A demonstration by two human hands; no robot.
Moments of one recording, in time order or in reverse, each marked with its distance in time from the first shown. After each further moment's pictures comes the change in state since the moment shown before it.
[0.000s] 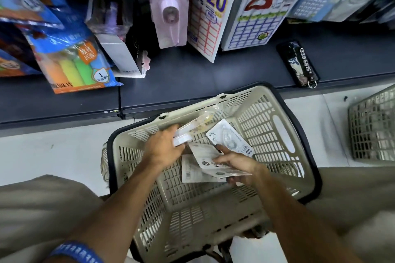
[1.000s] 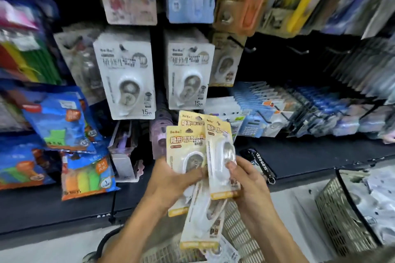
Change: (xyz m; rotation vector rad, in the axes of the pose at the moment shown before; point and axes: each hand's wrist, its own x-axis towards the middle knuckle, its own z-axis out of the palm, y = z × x) left_hand -0.062 0.150 -0.189 -1.081 0.171 0.391; right_hand -0.205 -0.133 0.043 0.427 0.257 -1.090
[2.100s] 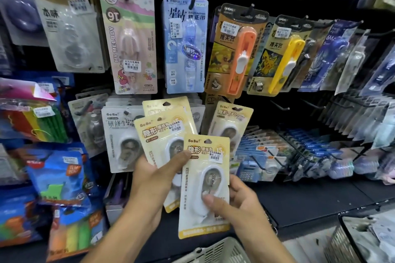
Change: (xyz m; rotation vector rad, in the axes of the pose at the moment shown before) left_hand 0.028 0.109 -0.003 -0.378 0.156 0.212; right_hand 0.001 -0.075 0.046 -0.237 -0.369 -0.142
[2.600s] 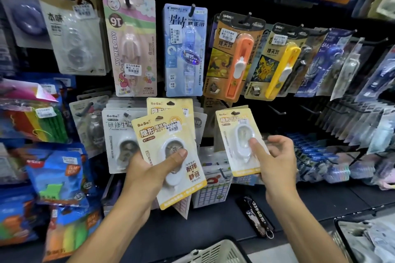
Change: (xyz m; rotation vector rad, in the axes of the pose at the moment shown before) left_hand 0.004 0.014 -0.004 0.038 -0.026 0.016; right_hand 0.058 -0.051 -0.060 -0.234 0.690 -0.203
